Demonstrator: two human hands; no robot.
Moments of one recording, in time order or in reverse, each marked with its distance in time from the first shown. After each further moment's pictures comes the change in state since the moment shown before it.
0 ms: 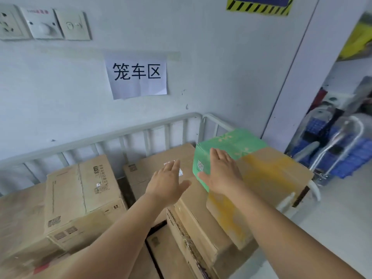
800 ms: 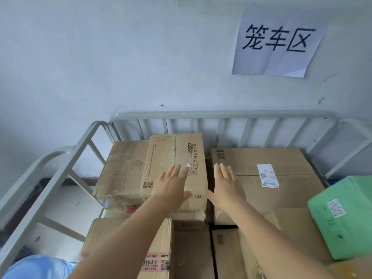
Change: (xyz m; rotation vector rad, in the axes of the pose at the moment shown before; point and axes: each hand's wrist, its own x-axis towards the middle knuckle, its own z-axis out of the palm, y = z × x) left_hand -0.031 -0.242 0.006 0.152 -0.085 -0.508; right_hand 0.098 -0.214 0.169 0.028 -0.354 -0.426
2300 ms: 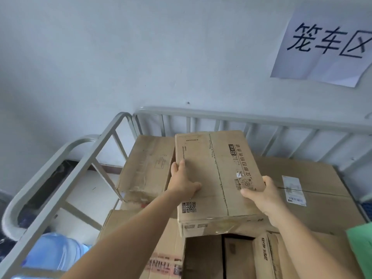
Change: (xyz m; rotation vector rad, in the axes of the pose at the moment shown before) left_hand 0.028 -0.050 0.014 -0.870 0.096 -0.429; right_hand 0.035 0.032 0.003 0.845 -0.003 0.331
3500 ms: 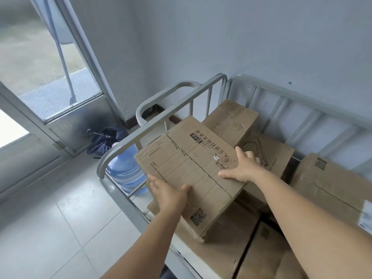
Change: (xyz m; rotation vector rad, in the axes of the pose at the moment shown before) left_hand -0.247 -0.139 -0.009 -0.622 0.771 -0.662; right_hand -0.125 -0.047 0.150 -0.991 -0.541 -0.481
